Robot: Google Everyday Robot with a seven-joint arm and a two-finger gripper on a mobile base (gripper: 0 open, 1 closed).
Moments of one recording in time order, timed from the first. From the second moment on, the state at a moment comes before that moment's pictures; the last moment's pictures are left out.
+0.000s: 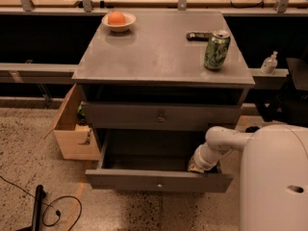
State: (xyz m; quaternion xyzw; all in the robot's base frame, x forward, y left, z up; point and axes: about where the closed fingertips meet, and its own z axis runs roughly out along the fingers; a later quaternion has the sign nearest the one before) arm 0.585 -0.176 0.392 -0.65 0.74 0.10 0.13
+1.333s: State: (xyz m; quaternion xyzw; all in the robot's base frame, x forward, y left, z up) arm 0.511 -0.153 0.383 -0.64 0.74 0.19 0.07
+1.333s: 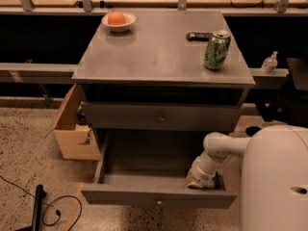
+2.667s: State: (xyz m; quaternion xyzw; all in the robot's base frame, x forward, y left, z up) arm 0.494 -0.148 0.389 -0.63 0.75 0.21 0.06
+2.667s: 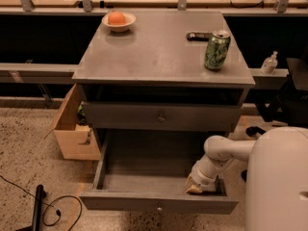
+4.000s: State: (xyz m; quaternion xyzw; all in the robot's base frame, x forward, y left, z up) arm 0.495 -0.148 0.389 -0.63 0.75 0.21 0.06
